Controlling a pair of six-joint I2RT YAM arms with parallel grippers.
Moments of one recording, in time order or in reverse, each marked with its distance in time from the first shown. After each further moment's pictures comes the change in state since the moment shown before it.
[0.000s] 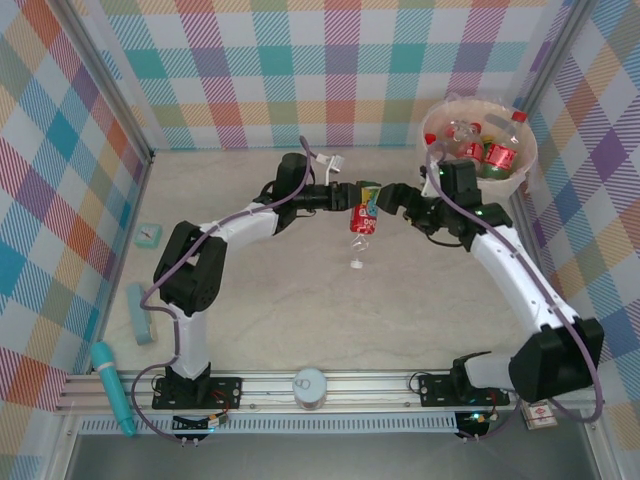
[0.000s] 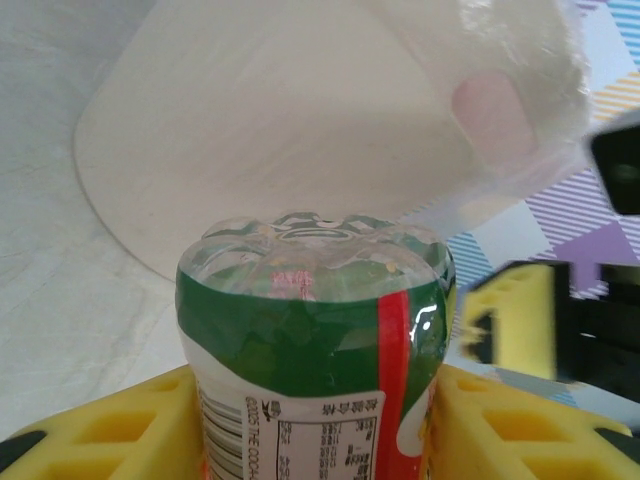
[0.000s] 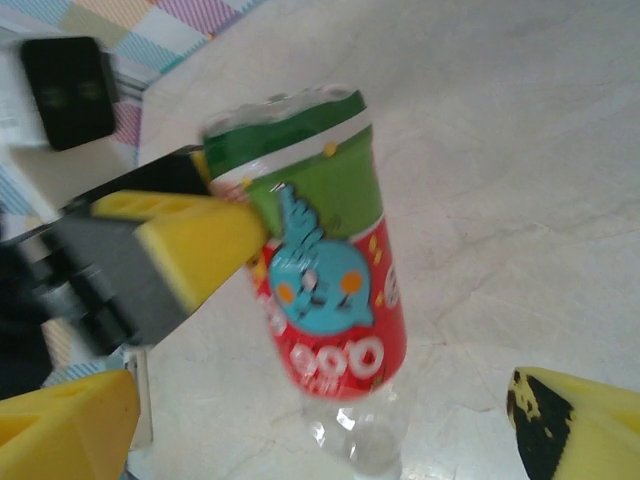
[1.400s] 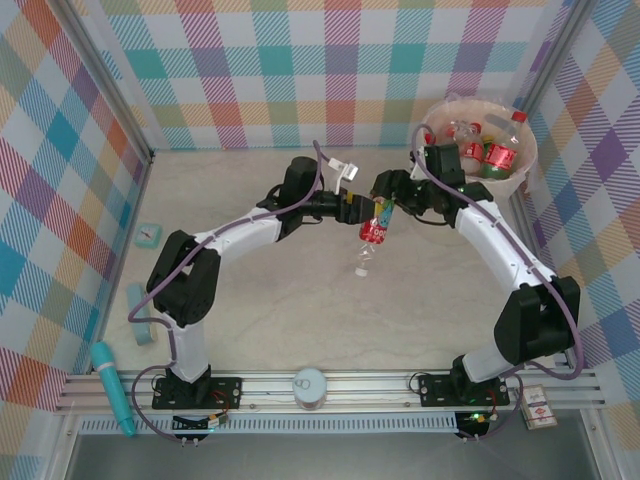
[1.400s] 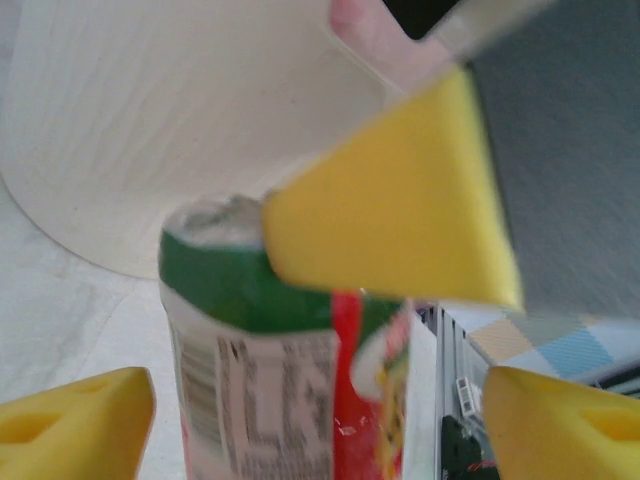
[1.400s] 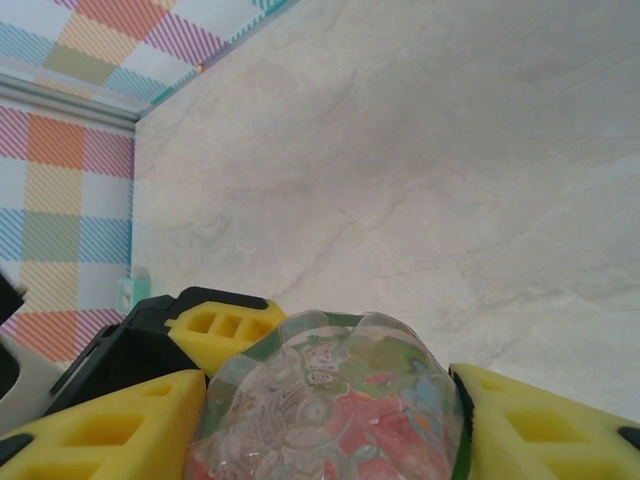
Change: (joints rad) left arm -0.068 -0.097 -0.039 -0.074 -0.019 0.148; right arm 0.000 0.182 0.156 0.039 0.024 0.045
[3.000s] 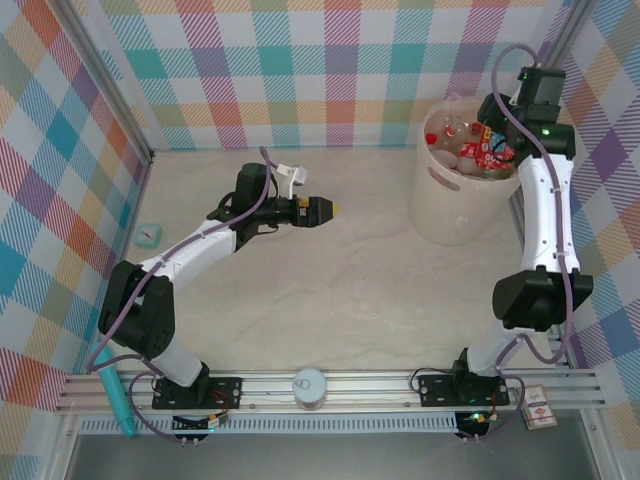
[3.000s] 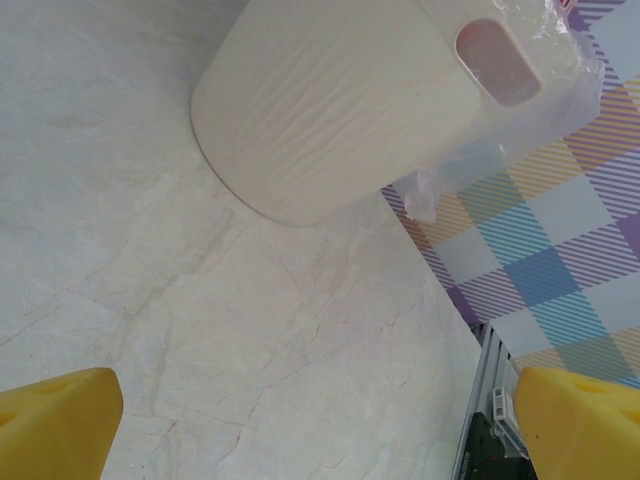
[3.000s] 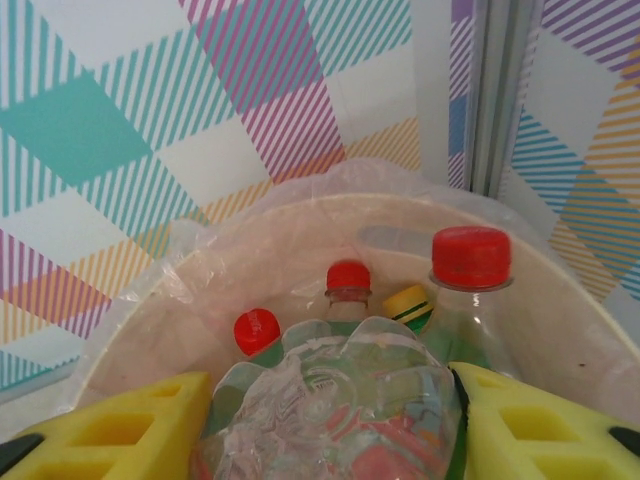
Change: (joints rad) left arm 0.169 -0.290 -0.240 -0.198 -0.084 0.024; right arm -0.346 0.218 0.689 -0.252 0.458 -0.396
